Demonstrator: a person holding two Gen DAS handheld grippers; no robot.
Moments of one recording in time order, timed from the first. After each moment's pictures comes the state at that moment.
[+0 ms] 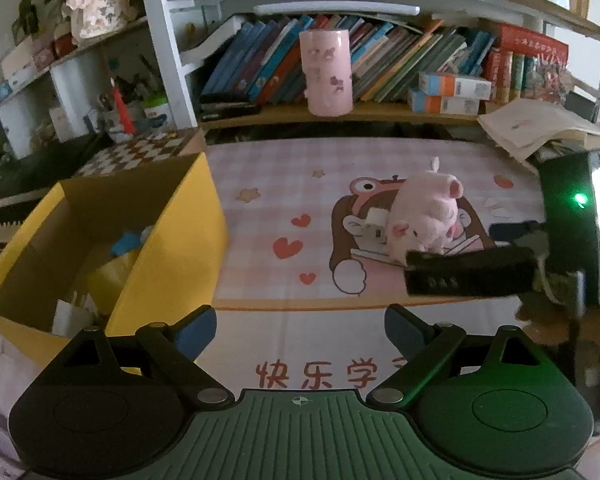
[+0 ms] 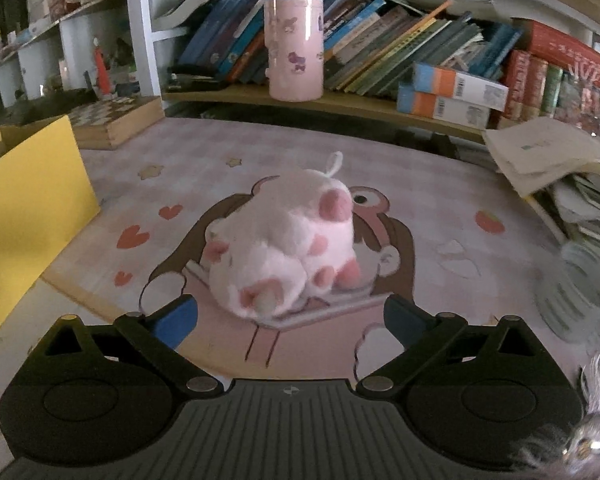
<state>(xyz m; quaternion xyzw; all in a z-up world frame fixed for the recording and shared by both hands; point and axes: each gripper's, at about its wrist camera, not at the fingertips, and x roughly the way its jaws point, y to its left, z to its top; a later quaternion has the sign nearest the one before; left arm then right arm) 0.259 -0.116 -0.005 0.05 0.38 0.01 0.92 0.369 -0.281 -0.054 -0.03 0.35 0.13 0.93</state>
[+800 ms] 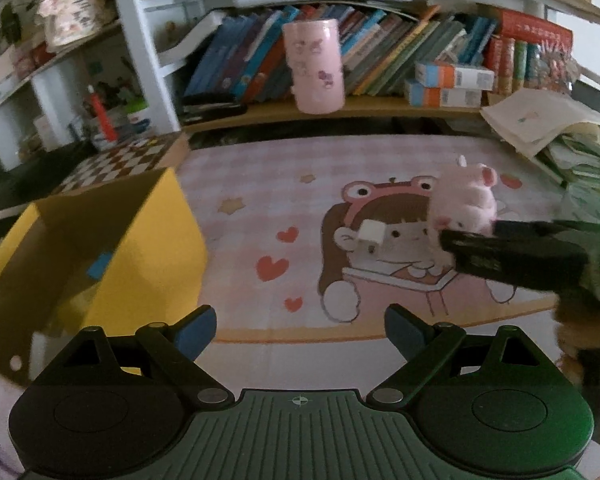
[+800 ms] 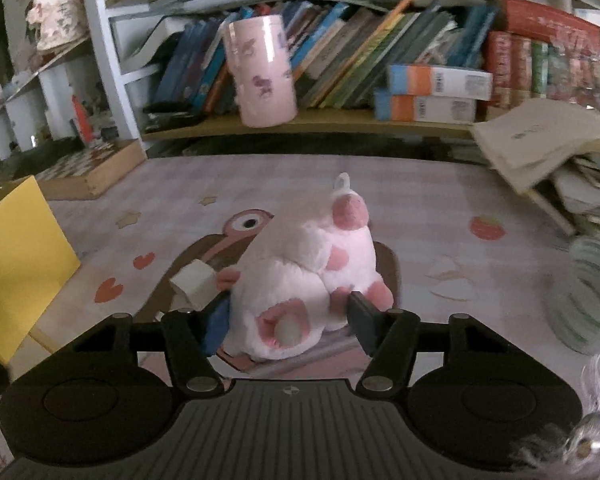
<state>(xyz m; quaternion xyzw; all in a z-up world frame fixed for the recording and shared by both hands) 0.302 -0.135 -0.018 0.07 0.39 0.00 0.92 0.392 -0.320 -0.057 0.04 0.32 0.12 0.94</state>
